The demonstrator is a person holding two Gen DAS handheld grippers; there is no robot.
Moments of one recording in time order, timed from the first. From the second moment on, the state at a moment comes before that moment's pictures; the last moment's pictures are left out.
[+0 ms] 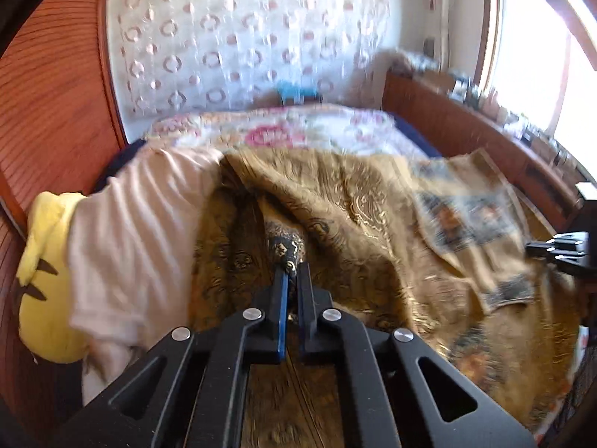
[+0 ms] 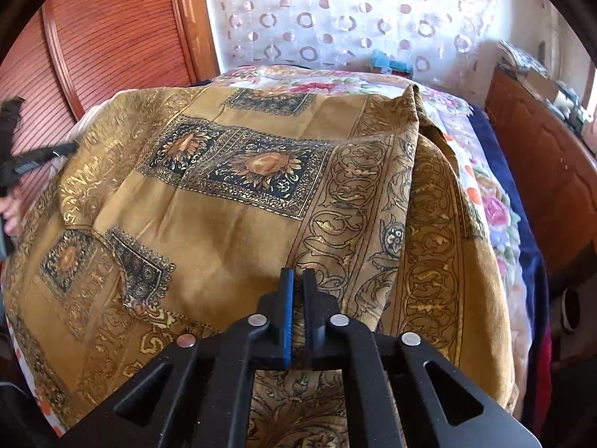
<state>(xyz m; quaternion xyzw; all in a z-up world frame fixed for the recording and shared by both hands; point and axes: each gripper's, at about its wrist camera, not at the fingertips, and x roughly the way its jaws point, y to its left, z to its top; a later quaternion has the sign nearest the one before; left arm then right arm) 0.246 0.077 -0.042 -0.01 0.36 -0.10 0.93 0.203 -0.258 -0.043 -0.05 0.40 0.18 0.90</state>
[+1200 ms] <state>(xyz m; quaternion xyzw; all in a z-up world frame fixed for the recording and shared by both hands) 0.186 0.089 -0.068 -0.03 0.38 -0.10 0.92 0.198 -0.270 -0.065 -0.03 0.39 0.12 0.91</state>
